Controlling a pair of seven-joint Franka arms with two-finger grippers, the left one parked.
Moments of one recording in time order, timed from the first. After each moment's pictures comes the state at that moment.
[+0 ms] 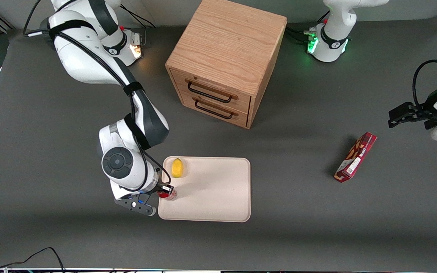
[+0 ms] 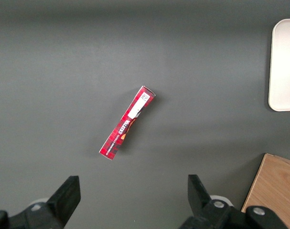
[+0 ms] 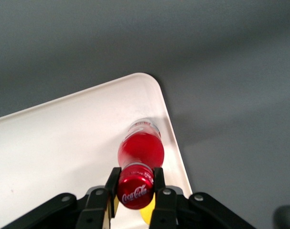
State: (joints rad) arm 0.36 0.87 0.06 -1.01 -0.08 1.91 0.78
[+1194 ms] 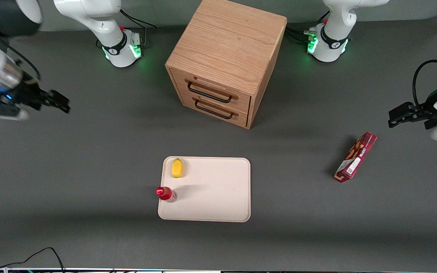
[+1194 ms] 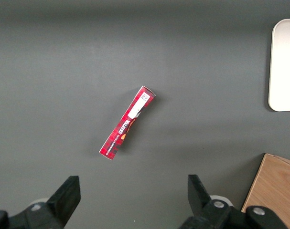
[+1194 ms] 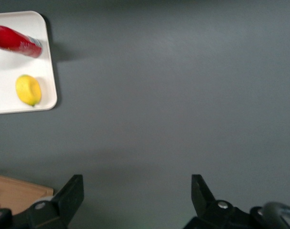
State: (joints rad) arm 0.00 -0.22 0.00 -1.94 -0.01 1.71 0.15
